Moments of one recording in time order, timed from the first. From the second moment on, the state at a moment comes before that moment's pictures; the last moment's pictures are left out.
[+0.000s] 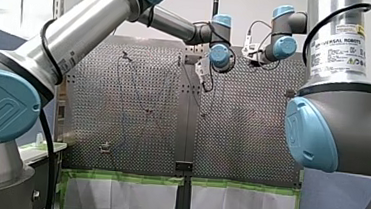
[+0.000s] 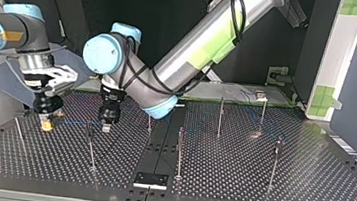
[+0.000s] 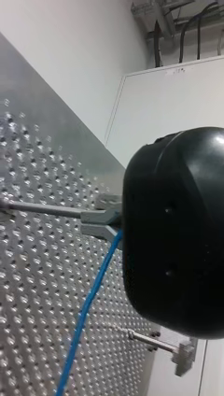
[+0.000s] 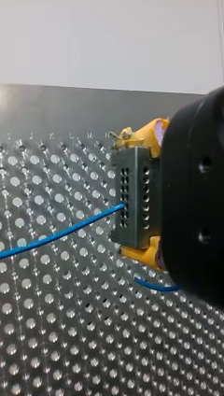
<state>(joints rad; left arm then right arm) -0.73 -2.25 -0.89 -3.07 -2.06 -1.91 1.80 -1.35 1.47 -0.14 1.29 1.70</state>
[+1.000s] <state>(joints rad) -0.69 -2.29 -0.85 -3.09 -1.98 -1.92 1.74 -1.30 1.42 -0.14 1.24 1.71</state>
